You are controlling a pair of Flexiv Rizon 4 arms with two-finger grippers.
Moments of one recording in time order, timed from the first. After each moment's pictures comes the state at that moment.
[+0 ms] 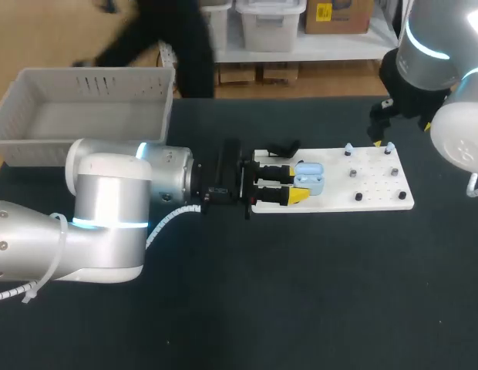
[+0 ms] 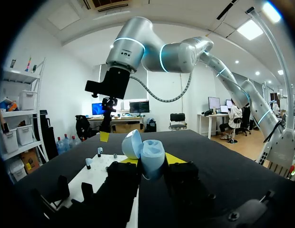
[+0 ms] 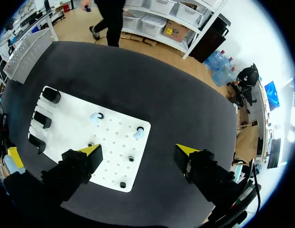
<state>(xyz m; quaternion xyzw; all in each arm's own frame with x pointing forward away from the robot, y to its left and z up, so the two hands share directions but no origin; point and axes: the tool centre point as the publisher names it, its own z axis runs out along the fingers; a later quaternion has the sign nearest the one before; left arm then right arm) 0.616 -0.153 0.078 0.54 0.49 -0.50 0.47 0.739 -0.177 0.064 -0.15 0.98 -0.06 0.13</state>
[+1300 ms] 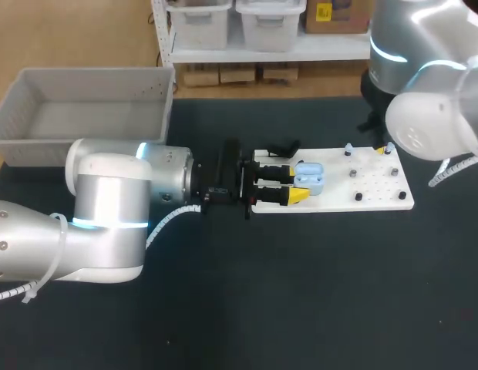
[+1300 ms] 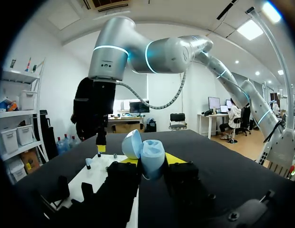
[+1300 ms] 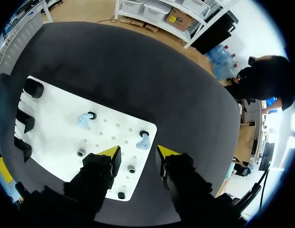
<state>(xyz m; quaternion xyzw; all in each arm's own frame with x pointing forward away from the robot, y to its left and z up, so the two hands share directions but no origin) 0.616 -0.153 0.078 0.54 0.49 -0.50 0.47 0.752 -0.174 0.026 -0.16 0.98 -0.09 0.06</state>
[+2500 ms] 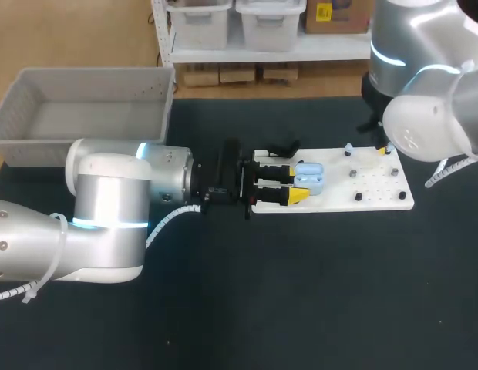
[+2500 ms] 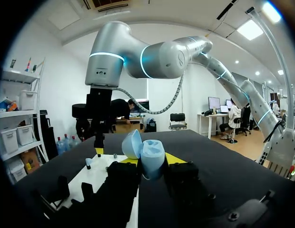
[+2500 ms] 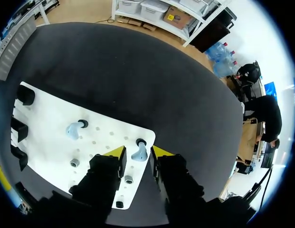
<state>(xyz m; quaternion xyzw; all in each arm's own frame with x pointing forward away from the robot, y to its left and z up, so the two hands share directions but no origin) 0.616 -0.153 0.078 0.54 0.49 -0.50 0.47 0.763 -0.178 0.011 -0.15 0.98 -0.09 0.07</state>
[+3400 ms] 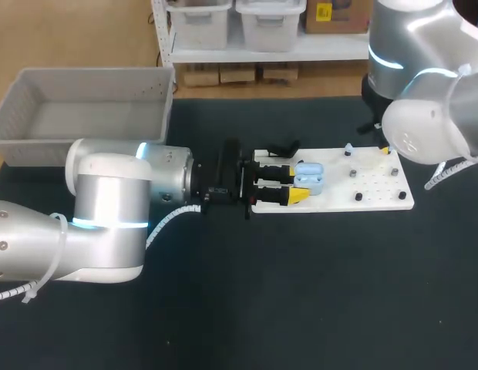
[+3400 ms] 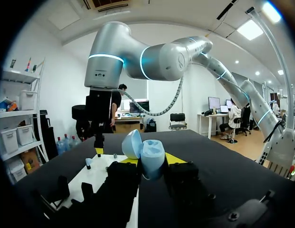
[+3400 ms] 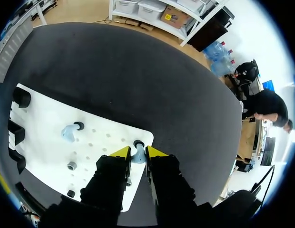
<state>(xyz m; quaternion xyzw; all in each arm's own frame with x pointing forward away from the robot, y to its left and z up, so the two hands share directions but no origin) 0.616 -0.153 0.078 0.54 0.49 -0.50 0.47 0.766 -0.181 0.008 -0.14 0.98 -0.10 0.07</state>
